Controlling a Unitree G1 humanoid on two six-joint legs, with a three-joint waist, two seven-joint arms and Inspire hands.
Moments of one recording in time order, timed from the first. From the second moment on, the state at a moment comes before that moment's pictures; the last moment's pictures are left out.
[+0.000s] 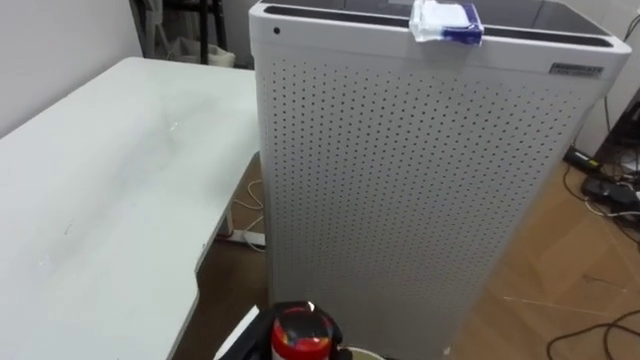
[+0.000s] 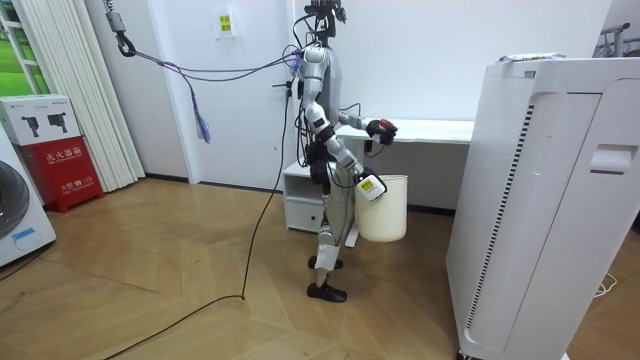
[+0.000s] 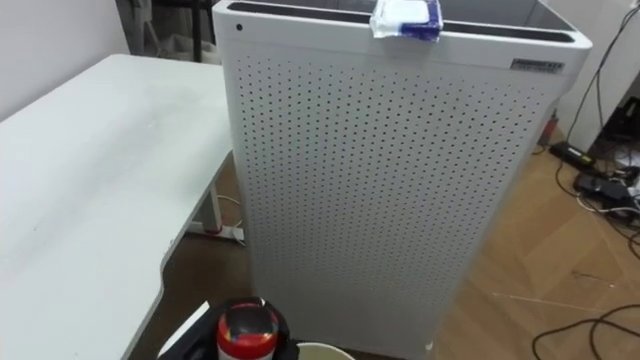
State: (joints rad) left arm 0.26 0.22 -0.26 0.07 -0.18 -0.12 -0.33; right arm 0.07 -0.21 0.17 0.81 0.28 -0.07 0.16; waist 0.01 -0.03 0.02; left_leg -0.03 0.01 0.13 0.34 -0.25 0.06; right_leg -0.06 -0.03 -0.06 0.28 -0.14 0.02
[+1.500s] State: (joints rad) left arm -0.04 0.13 -0.38 0.49 -0.19 -0.16 -0.20; right arm -0.15 -0.18 0.26 0.90 0.26 -0.11 0.03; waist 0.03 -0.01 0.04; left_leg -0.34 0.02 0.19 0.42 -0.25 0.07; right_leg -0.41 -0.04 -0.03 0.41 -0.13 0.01
